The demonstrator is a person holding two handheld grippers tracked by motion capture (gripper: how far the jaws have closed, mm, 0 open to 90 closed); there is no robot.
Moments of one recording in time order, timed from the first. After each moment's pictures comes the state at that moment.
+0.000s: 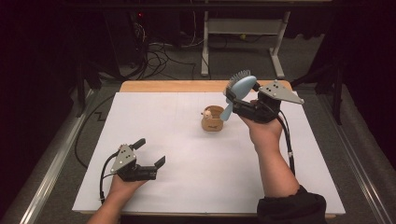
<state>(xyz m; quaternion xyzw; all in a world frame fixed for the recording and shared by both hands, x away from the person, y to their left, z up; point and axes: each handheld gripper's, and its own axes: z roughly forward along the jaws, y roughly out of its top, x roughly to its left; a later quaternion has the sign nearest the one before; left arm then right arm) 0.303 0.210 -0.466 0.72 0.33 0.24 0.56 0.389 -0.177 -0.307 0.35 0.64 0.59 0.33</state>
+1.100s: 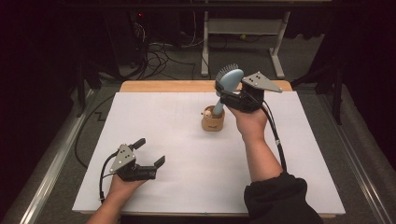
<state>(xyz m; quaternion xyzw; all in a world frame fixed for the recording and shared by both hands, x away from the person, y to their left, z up) 0.304 0.212 -0.467 0.72 0.33 0.24 0.57 0.431 -0.150 -0.319 0.37 0.65 0.58 0.33</state>
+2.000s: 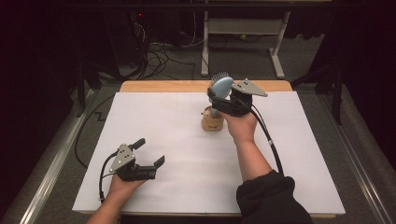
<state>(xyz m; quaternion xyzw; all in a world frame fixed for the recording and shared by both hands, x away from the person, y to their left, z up) 0.304 0.213 -0.467 0.72 0.33 0.23 0.57 0.448 -0.131 -0.355 0.38 0.66 0.57 0.30</state>
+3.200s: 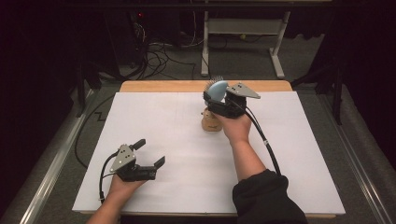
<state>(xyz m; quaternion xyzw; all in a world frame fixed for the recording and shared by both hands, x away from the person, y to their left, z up) 0.304 0.212 -0.467 0.72 0.33 0.23 0.56 0.458 -0.122 -0.374 0.38 0.67 0.57 0.29</state>
